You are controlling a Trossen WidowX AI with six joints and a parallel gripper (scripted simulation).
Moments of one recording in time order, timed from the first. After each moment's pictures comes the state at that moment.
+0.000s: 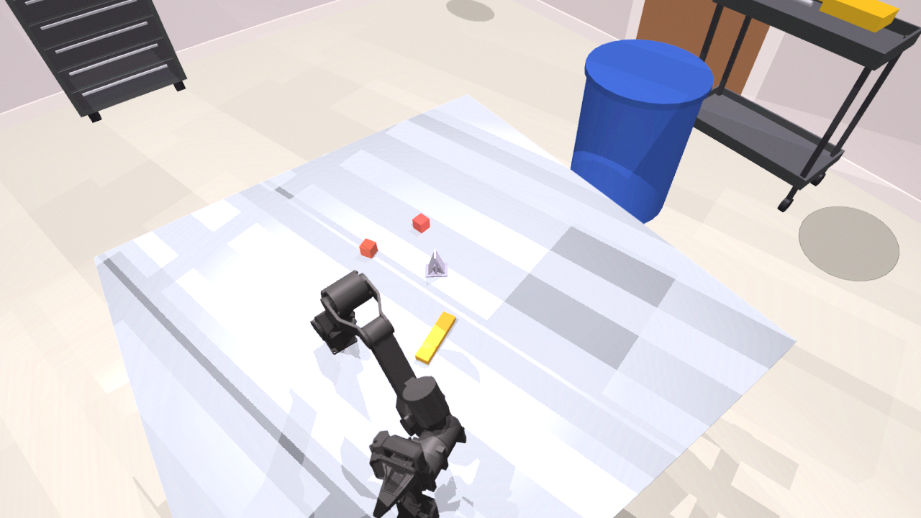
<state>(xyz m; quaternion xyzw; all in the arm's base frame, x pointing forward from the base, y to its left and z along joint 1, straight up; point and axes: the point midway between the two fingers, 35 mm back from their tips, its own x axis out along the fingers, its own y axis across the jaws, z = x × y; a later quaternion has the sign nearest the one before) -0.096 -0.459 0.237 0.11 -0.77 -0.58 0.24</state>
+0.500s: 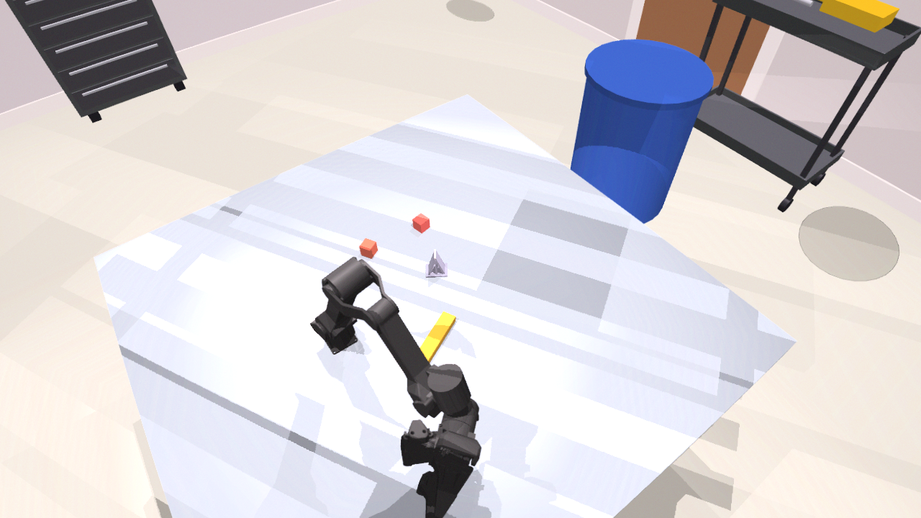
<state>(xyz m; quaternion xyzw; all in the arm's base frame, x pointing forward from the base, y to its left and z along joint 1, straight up) -0.037 -0.486 0.236 0.16 -0.61 -0.70 0.33</state>
